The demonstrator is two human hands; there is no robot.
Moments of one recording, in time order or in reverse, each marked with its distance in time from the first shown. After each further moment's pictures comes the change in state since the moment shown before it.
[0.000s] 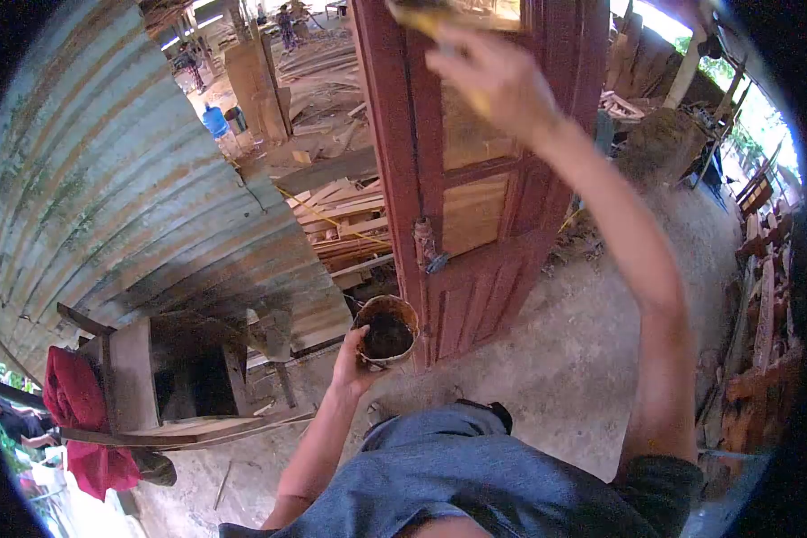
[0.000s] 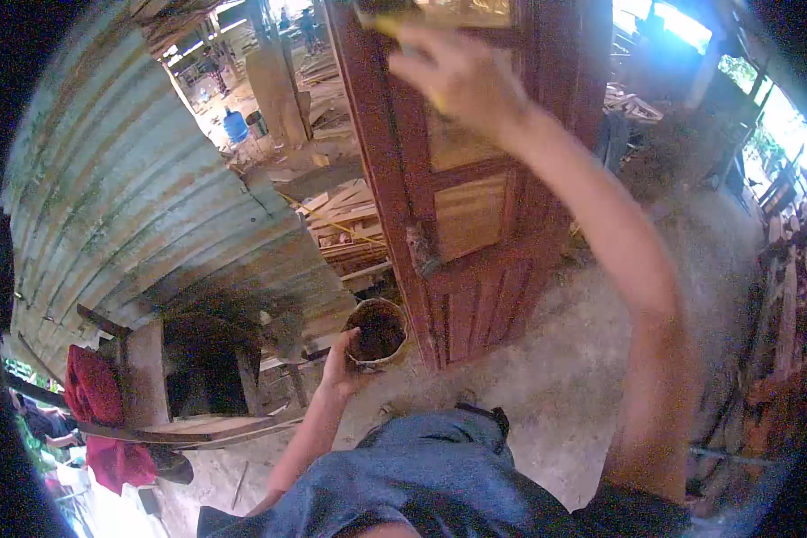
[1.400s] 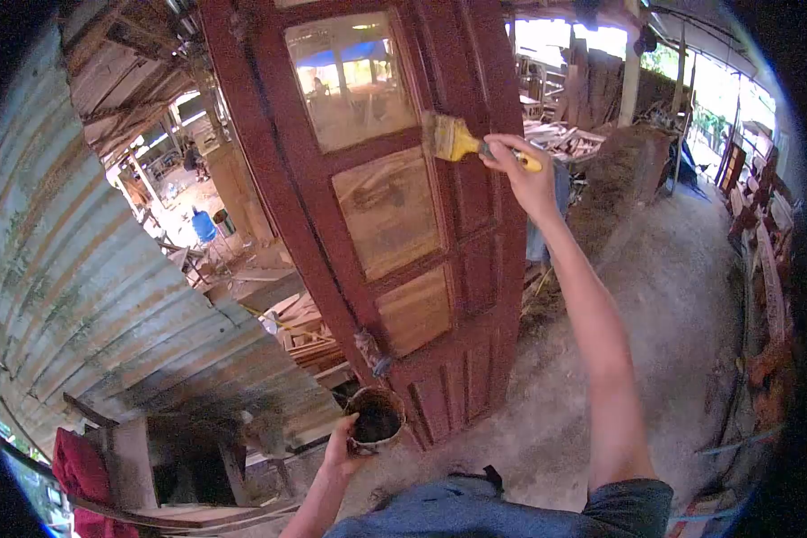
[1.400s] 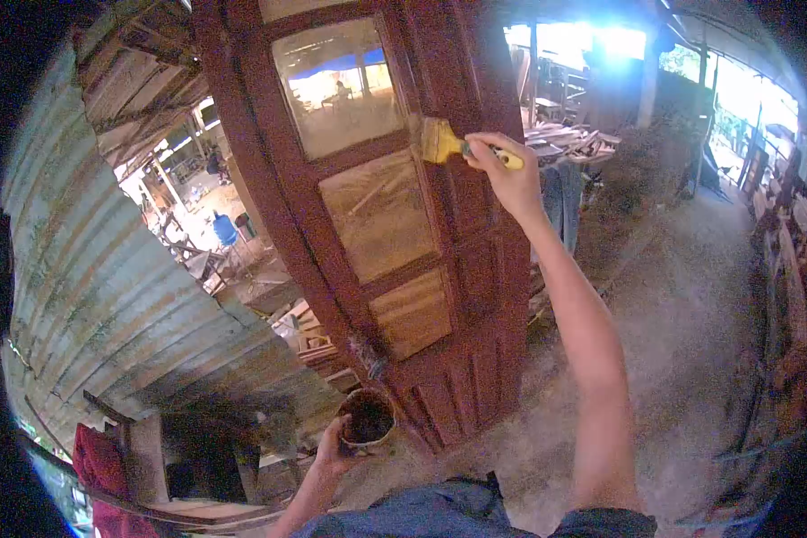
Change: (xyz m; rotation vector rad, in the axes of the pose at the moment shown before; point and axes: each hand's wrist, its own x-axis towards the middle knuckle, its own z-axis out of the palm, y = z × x) left_hand 0.037 -0.024 0.032 0.141 0.045 -0.080; right_hand -0.144 0.104 -0.049 0.811 0.436 0.990
